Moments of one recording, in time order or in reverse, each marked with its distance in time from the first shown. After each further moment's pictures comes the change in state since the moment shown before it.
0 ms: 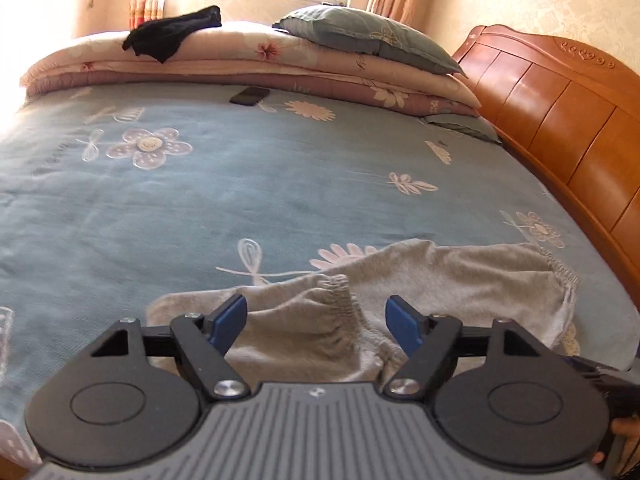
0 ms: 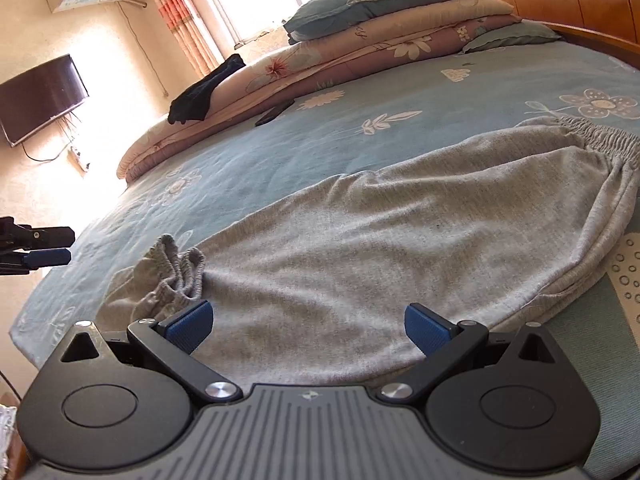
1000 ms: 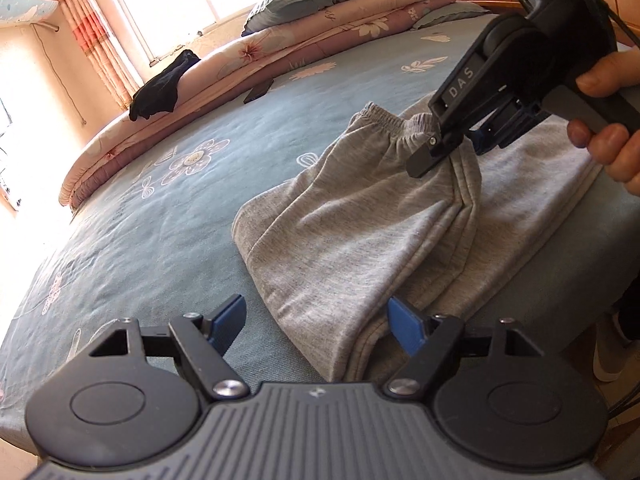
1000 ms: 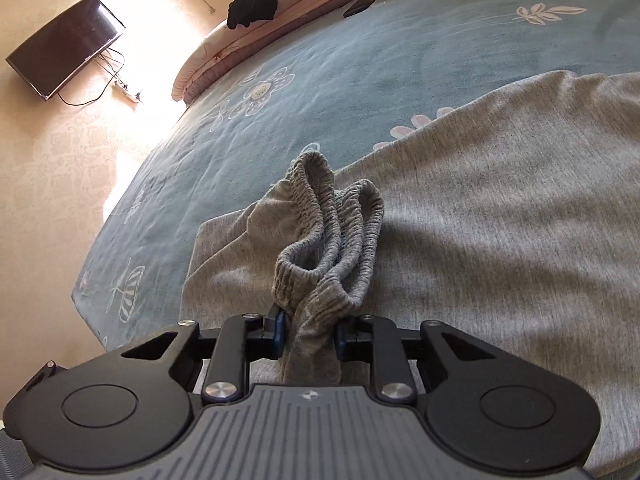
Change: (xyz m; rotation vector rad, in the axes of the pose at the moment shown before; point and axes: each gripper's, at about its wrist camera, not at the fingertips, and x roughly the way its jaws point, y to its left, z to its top) left arm -0.001 -0.016 -0.129 0.457 -0.007 0.220; right arm 0.139 0.130 0.001 0.052 0.303 0.171
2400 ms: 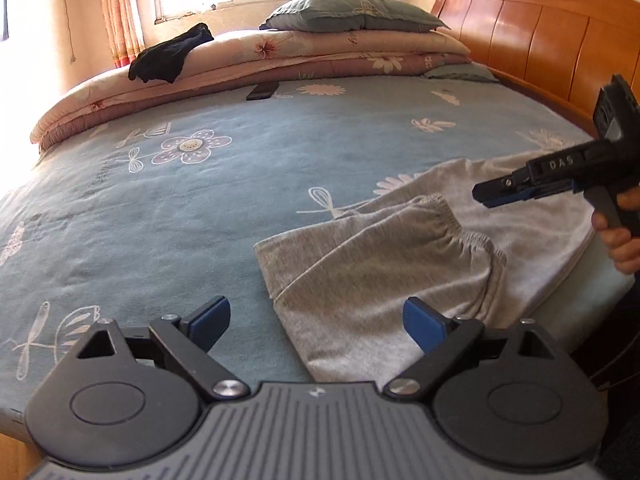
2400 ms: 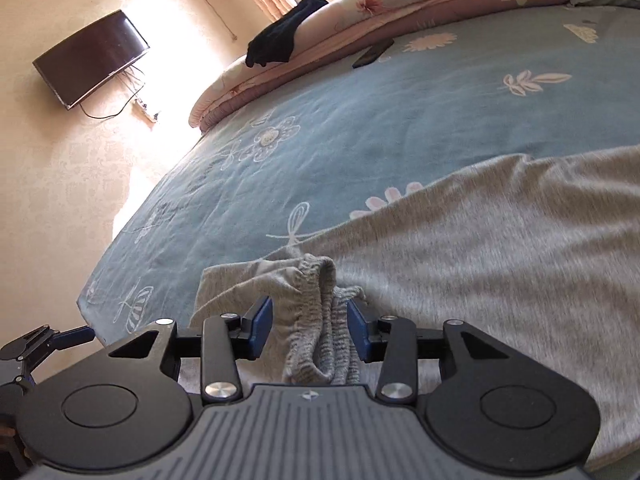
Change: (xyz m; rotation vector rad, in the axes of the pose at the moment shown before) left arm 0.001 0.095 0.037 -0.318 -0.010 -0.230; right arm -0.057 -0.015 0.029 -0.151 -0.096 0.001
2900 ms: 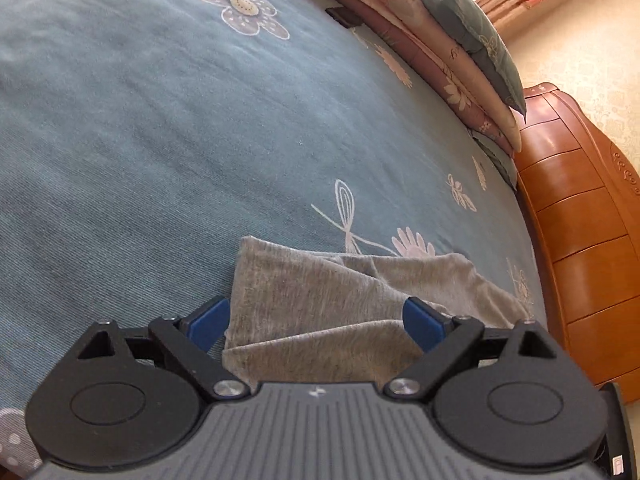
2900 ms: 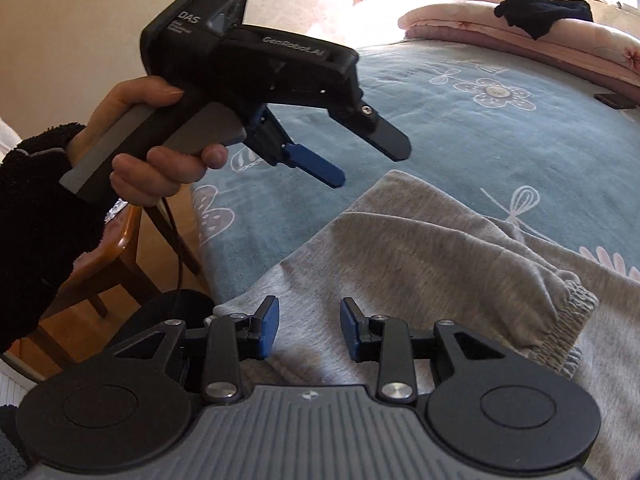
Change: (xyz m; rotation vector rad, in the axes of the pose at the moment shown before) left arm 0.129 0.096 0.012 -0.664 0.216 -0.285; right arm 0.075 0.107 -0.051 -0.674 0.289 0.286
